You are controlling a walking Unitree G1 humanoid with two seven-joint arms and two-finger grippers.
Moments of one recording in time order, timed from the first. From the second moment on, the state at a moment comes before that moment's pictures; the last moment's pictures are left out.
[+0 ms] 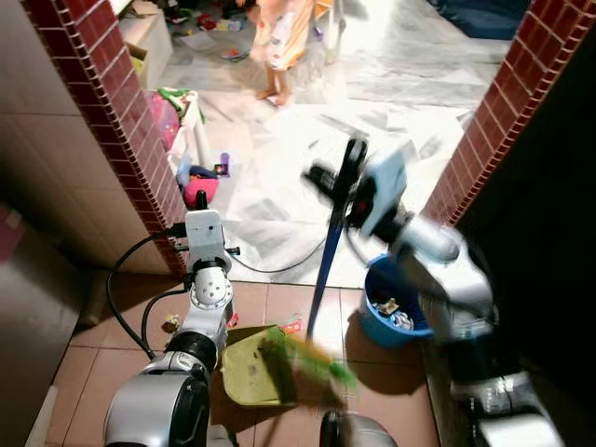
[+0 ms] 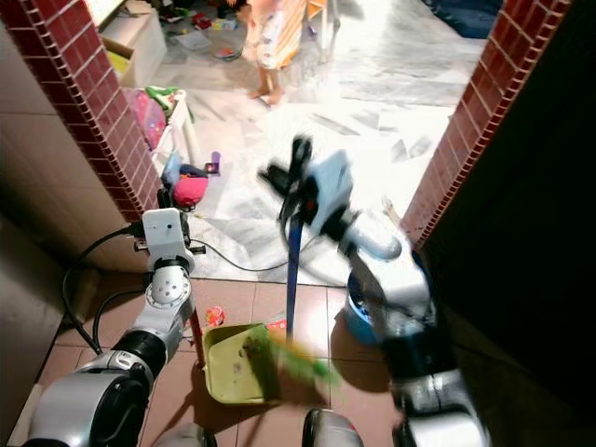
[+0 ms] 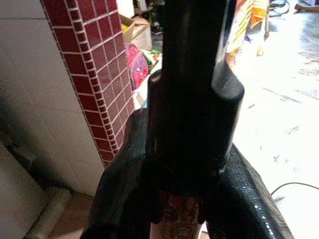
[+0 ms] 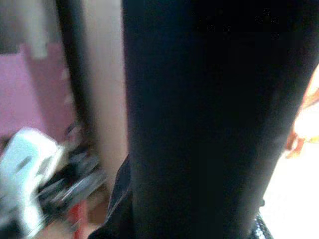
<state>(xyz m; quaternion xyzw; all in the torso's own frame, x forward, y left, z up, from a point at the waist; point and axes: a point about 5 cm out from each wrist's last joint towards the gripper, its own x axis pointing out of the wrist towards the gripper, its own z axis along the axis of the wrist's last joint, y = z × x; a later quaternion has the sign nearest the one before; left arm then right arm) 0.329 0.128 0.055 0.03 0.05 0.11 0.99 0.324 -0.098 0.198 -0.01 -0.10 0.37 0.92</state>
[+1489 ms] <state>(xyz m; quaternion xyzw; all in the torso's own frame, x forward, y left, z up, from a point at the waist) 0.344 0.133 0.068 0.00 0.05 0.07 1.00 0.278 -0.067 0.133 -0.19 -0.04 0.60 0.78</state>
